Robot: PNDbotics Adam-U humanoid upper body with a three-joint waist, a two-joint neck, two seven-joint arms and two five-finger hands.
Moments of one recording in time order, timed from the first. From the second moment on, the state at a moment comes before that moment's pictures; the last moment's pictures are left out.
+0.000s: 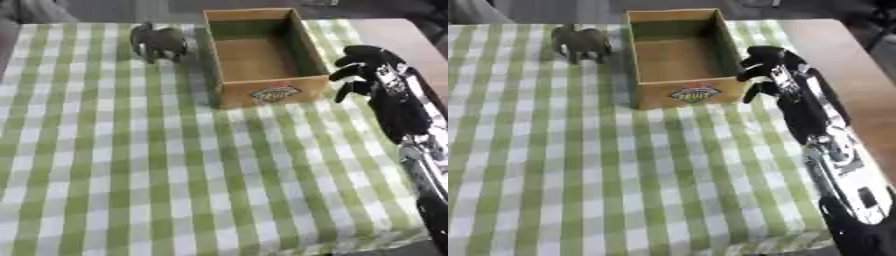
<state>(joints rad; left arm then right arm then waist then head) -0.95 0.55 -0.03 -1.15 -0.25 -0.05 -0.04 -0.27 -0.39 0.09 -1.82 -0.27 -0.11 0.09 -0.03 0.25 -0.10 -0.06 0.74</state>
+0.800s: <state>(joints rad) -1.11 0.50 -0.13 -0.83 -0.53 -0.30 -0.06 -0.33 -0.37 0.12 -1.82 -0.27 -0.10 0.13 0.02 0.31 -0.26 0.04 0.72</state>
